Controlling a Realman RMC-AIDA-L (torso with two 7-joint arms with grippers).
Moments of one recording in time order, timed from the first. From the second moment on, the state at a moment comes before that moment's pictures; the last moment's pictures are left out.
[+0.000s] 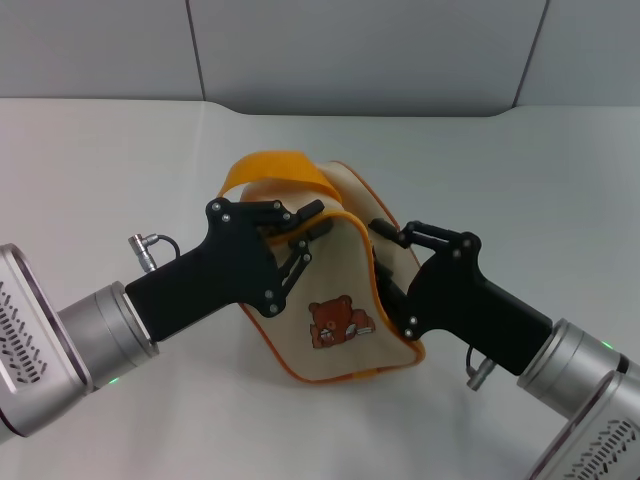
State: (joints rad) left arm -0.59 -2.08 -0.02 0.01 2.25 1.62 -0.05; right arm 0.57 2.09 -0.41 0.22 -1.70 -1.47 -0.54
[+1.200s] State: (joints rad) left arm -0.59 -2.08 -0.02 0.00 2.24 1.61 -0.05; right arm 0.35 2.09 -0.28 0.19 -1.69 -1.36 -0.58
